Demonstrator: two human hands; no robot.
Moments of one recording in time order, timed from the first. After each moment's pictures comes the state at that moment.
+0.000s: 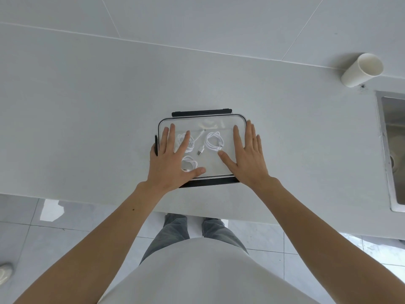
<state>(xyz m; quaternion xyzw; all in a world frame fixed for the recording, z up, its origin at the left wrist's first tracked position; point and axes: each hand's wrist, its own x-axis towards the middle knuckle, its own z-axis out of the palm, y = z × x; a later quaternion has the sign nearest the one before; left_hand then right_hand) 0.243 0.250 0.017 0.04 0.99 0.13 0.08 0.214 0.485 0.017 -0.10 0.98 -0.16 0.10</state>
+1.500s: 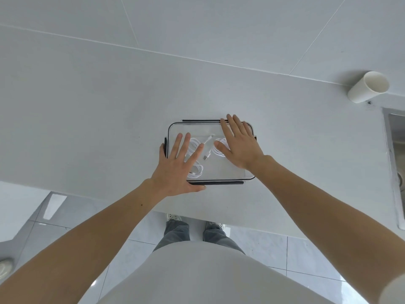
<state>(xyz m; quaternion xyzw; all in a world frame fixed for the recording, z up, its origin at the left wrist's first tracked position) 0.251 0.238 0.011 0.17 0.98 0.00 0.07 0.155 0.461 0.029 -0.25 0.96 -0.07 0.13</state>
